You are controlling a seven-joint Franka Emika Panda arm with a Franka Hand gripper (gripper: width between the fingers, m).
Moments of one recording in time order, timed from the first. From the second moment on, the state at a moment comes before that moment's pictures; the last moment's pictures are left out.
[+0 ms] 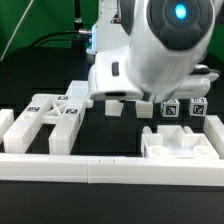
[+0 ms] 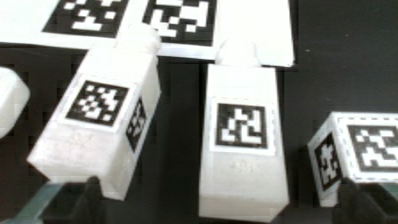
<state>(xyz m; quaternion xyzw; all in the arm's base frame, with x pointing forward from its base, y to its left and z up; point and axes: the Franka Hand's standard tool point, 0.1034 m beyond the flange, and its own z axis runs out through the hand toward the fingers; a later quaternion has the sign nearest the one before) 0.479 0.030 0.030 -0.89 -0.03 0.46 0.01</state>
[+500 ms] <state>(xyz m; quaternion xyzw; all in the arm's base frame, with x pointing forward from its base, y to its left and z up) 0.470 0.032 0.009 -0.88 -0.01 0.47 0.00</state>
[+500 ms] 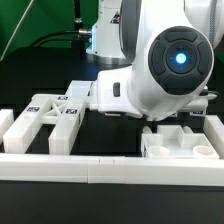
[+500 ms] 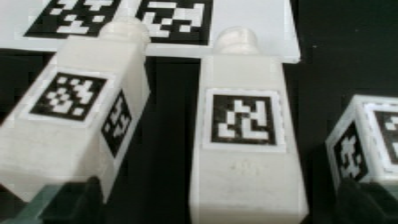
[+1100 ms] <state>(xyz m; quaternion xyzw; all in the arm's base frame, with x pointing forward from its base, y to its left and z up) 0.459 0.038 0.001 -0.89 -0.02 0.46 0.00</state>
